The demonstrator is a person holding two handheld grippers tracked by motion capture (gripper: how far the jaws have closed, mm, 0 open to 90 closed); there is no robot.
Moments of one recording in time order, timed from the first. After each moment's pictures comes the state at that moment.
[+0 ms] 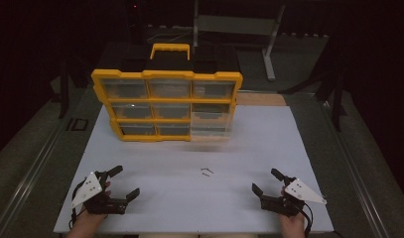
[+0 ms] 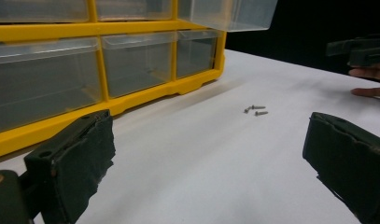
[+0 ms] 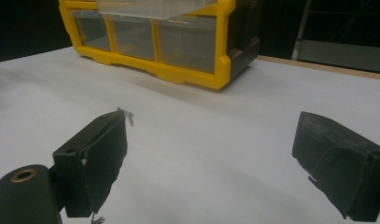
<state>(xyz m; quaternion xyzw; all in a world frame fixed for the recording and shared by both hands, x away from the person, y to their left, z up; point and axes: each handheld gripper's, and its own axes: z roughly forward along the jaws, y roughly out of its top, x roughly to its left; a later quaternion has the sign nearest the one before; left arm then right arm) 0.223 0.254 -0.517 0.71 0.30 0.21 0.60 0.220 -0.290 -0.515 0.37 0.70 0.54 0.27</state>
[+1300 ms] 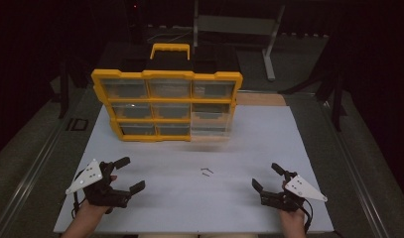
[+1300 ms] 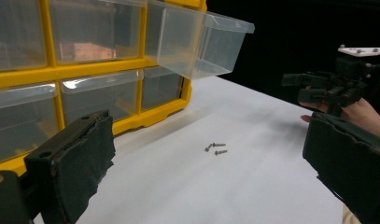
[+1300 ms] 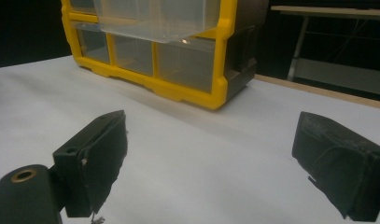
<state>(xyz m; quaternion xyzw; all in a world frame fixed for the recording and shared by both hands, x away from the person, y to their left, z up) 0.233 0.231 -0.462 0.71 0.30 0.15 0.62 0.228 -0.289 -0.505 0.35 0.70 0.55 0.29</state>
